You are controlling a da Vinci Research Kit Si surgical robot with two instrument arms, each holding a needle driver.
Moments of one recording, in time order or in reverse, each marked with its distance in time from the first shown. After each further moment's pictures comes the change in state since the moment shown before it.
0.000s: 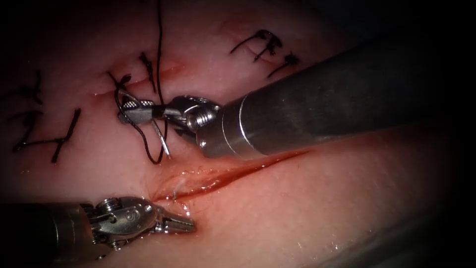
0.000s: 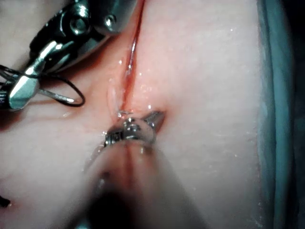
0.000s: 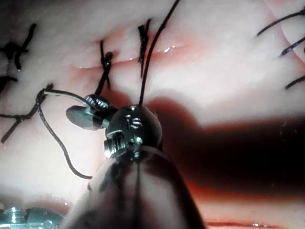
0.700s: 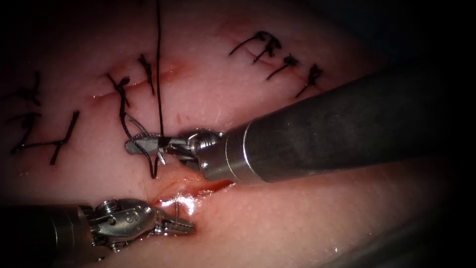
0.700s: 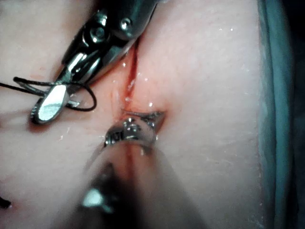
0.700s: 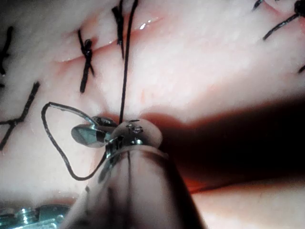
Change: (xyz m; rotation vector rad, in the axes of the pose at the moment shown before) right arm -0.004 -0.001 -0.001 -0.023 0.017 0.309; left arm 0.000 0.000 0.000 0.007 0.001 0.001
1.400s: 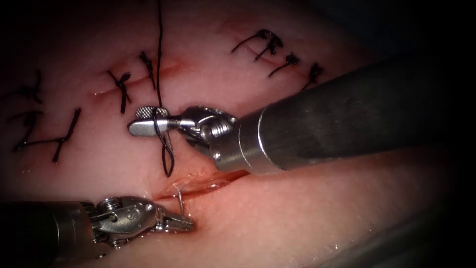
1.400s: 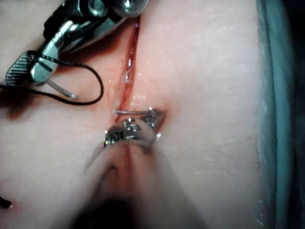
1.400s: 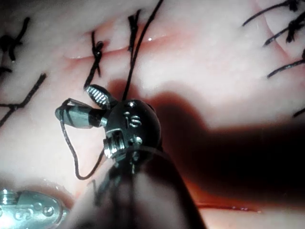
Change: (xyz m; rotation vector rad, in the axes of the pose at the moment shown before) right arm 0.012 -0.003 -0.004 -0.115 0.204 -0.733; left arm 0.000 0.000 0.000 0.001 0.000 0.010
